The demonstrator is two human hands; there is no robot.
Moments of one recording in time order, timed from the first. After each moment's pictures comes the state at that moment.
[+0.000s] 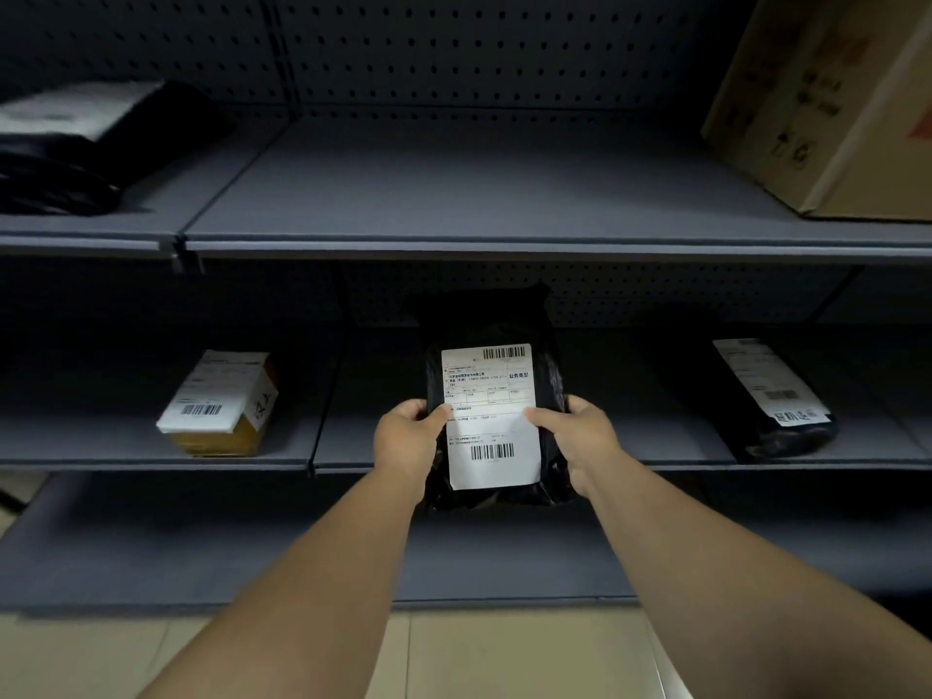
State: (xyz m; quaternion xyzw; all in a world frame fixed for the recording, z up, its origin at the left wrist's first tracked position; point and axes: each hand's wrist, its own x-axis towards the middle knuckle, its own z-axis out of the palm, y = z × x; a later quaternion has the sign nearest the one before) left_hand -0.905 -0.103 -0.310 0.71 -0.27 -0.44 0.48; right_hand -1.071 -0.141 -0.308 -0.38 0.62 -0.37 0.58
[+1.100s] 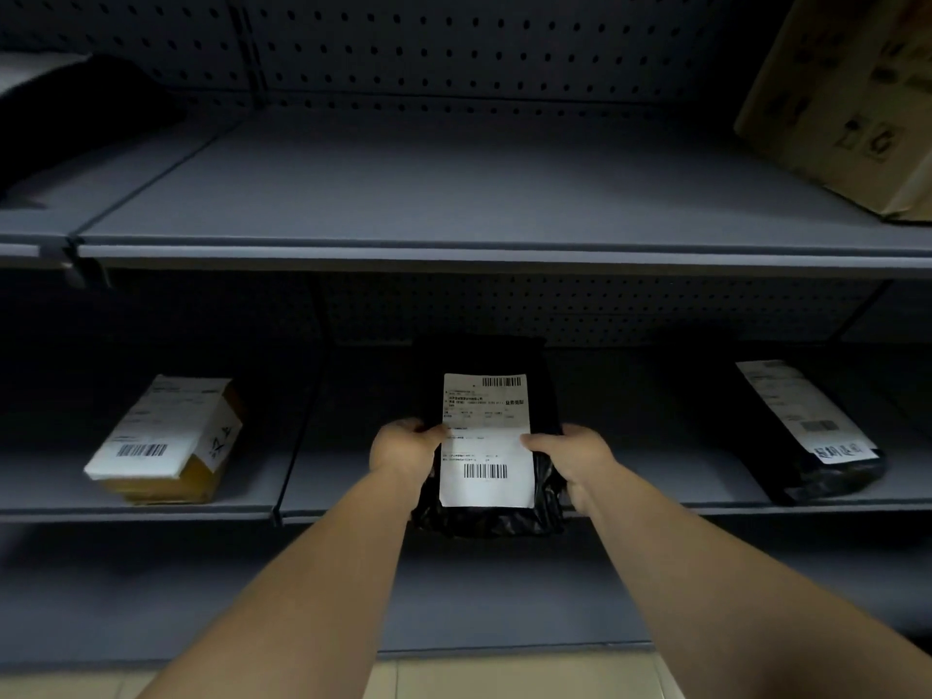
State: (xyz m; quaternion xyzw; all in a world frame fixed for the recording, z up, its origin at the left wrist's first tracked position) left_hand -0.887 -0.176 -0.359 0.74 -0.30 -0.45 0.40; right_hand -1.064 -0.202 -0.353 -0.37 0.66 -0.30 0.58
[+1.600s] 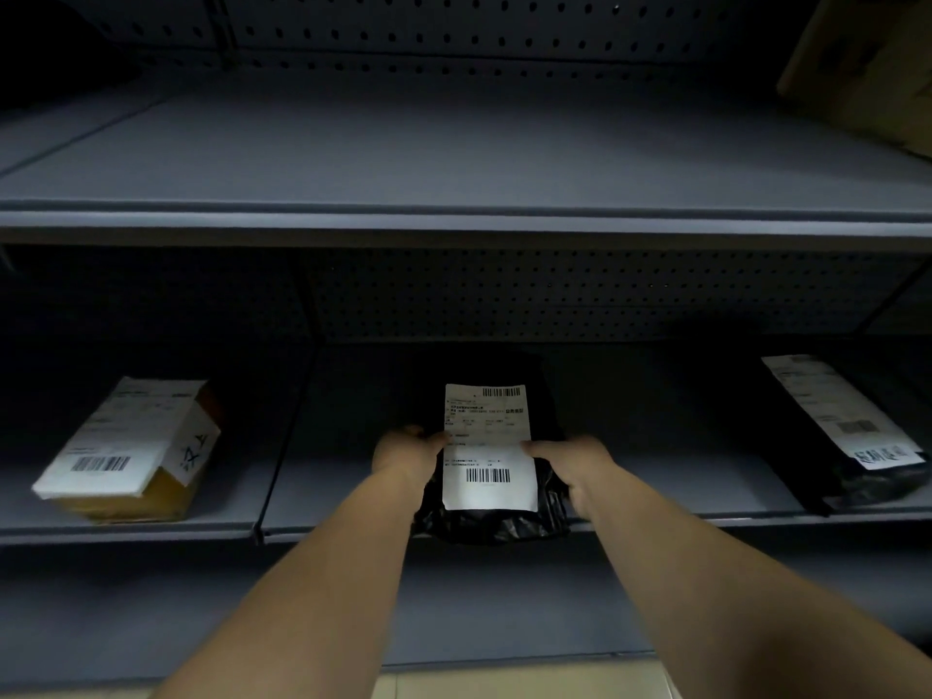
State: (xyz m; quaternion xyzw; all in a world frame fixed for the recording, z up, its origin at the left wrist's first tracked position) left_hand -0.881 -0.212 -0.400 0.78 -0.33 -0.44 0.30; right_hand -1.058 -0.234 -0.398 -0.37 0.70 -0.25 0.56
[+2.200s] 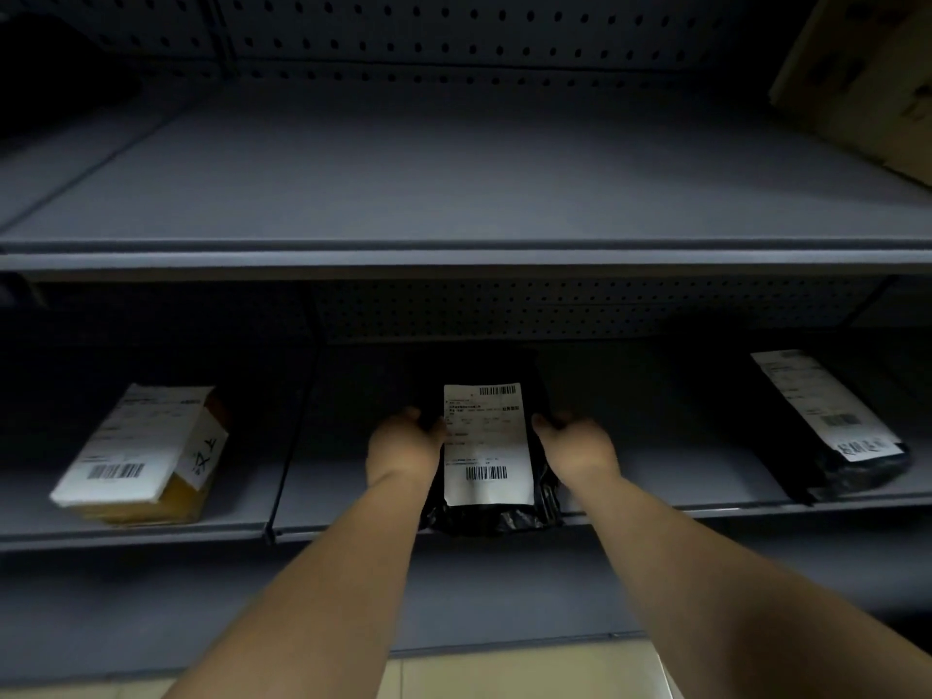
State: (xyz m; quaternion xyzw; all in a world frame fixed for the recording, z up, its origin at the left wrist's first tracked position) left_hand -0.878 -0.203 -0.373 0.82 -0.45 -0.29 0.21; right_hand -1.054 -0.232 -0.371 -0.57 0.74 -0.13 0.33
